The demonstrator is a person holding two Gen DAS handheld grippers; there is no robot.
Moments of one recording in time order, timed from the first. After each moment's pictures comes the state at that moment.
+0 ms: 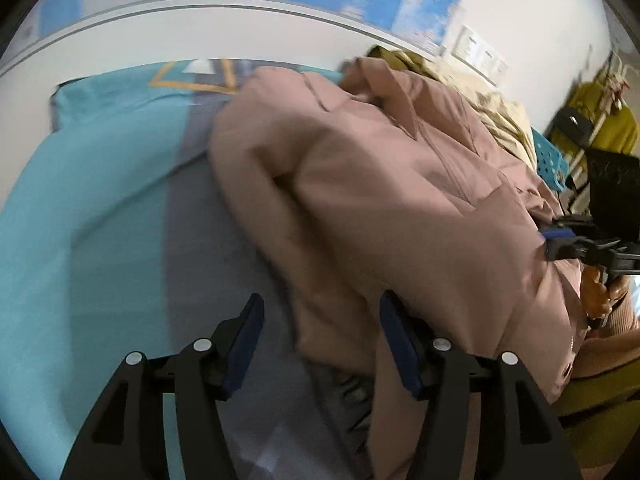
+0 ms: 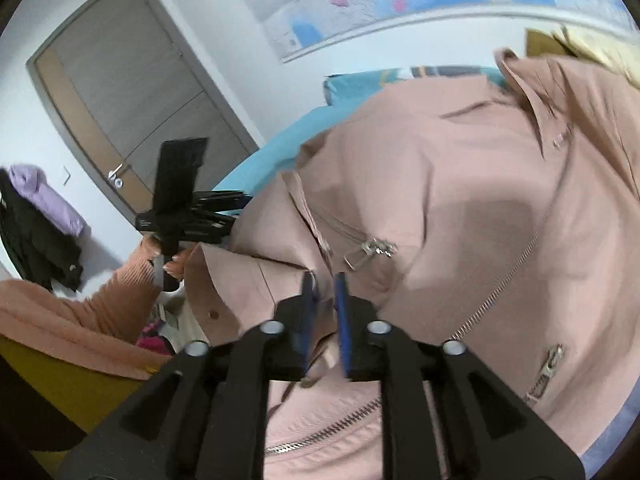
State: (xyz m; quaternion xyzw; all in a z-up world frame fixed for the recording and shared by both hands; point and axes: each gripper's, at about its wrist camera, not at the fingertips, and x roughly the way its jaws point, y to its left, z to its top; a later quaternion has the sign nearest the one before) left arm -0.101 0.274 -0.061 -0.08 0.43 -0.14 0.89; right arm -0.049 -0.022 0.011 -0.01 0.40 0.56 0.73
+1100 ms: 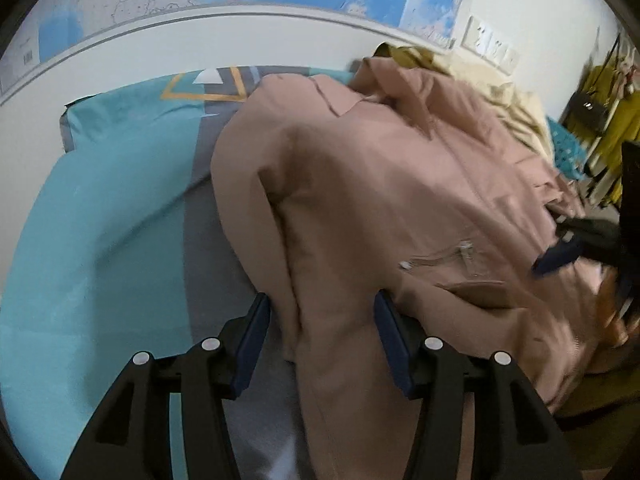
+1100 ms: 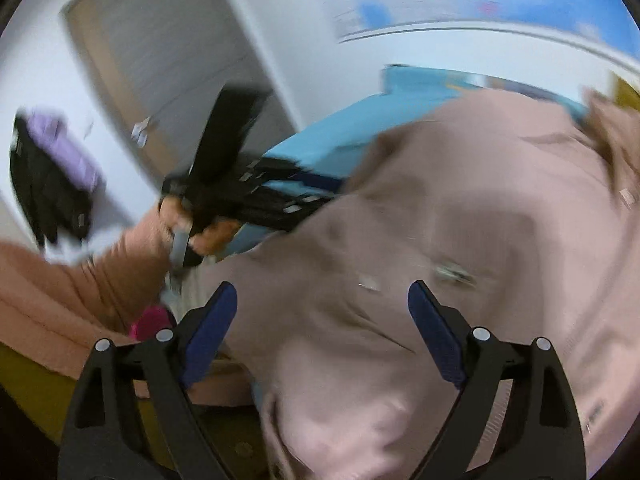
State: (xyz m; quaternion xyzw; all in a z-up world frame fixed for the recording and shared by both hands) left arm -0.100 0.284 -0.039 -0.05 0.44 -0.12 0.89; right arm -0.101 0.059 0.006 -0.13 0.36 0.62 0.68
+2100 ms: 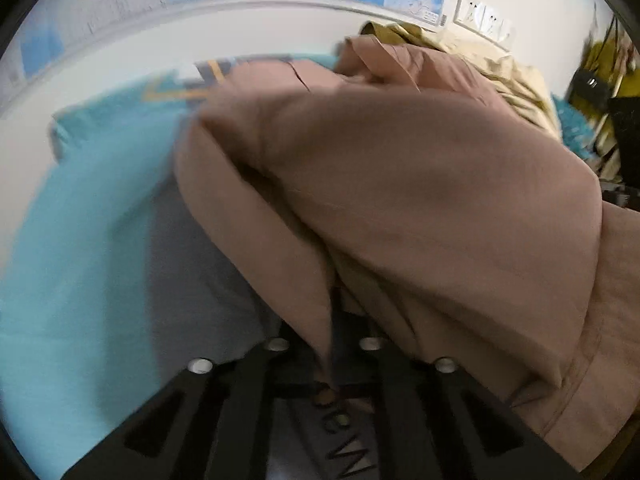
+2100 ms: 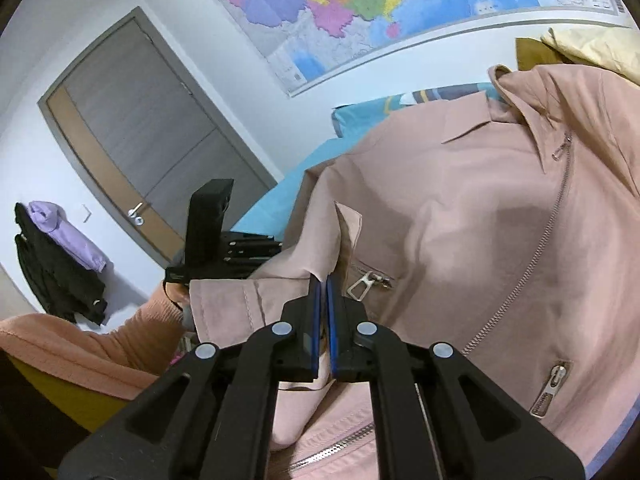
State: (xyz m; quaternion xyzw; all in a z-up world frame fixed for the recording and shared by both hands) left arm -0.085 0.243 -0.045 0.01 0.45 -0.08 0.89; right arm -0.023 -0.035 0.016 0.07 0.38 0.57 0.73
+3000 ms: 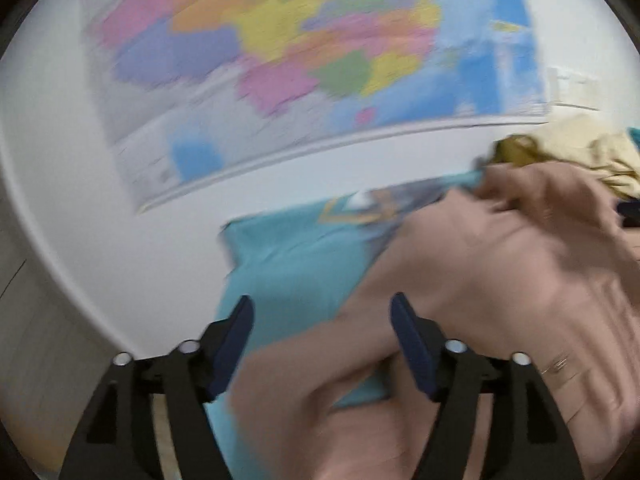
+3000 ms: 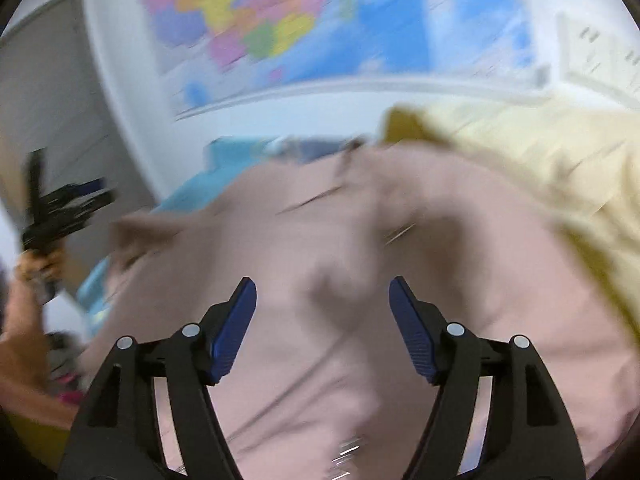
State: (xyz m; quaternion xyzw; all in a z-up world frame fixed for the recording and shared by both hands) left arm -0.071 0.290 0.073 0.11 0.33 0.11 0.93; right arm 0.069 -0.051 0.060 -0.05 0.33 0.36 0.87
